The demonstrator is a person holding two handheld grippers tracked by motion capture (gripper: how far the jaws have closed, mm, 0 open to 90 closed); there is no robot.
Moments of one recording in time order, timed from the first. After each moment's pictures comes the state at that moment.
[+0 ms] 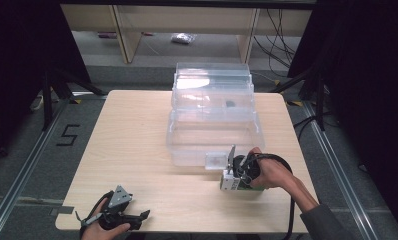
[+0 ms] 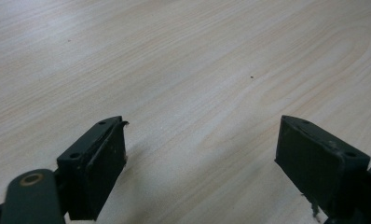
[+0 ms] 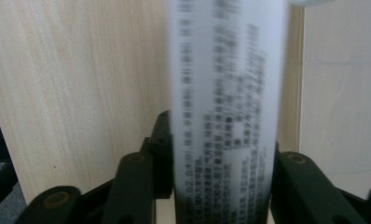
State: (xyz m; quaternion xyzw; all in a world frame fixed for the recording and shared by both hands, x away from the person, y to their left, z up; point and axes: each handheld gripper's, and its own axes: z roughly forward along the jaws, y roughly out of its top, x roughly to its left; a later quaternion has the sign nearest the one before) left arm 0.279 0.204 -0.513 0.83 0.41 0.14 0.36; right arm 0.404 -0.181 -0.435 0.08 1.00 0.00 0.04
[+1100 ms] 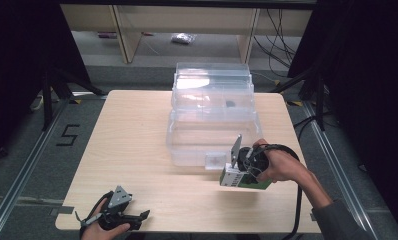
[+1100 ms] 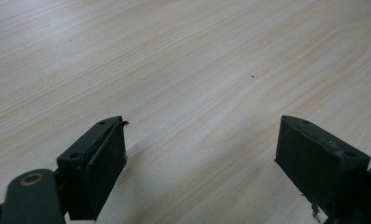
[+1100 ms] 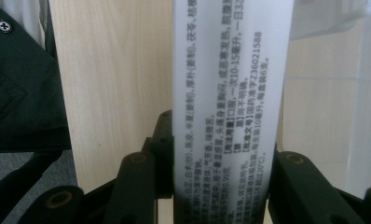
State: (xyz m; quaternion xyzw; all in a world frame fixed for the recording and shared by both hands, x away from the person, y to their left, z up) left arm 0.278 0.204 -0.513 0.83 0.41 0.14 0.36; right arm 0.399 -0.185 -0.383 0.03 1.00 0.04 0.02
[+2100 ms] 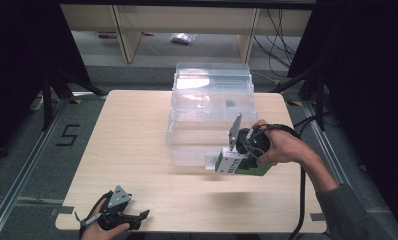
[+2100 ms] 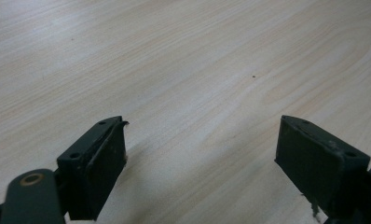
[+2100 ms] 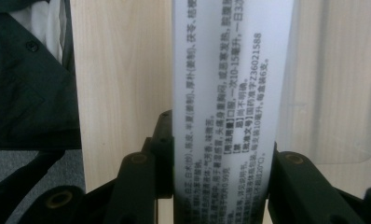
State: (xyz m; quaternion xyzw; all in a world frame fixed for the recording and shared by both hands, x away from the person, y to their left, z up) left arm 0.278 0.205 -0.512 0.83 0.41 0.14 0.36; right arm 0.412 -0.174 -0.327 0.02 1.00 0.06 0.03
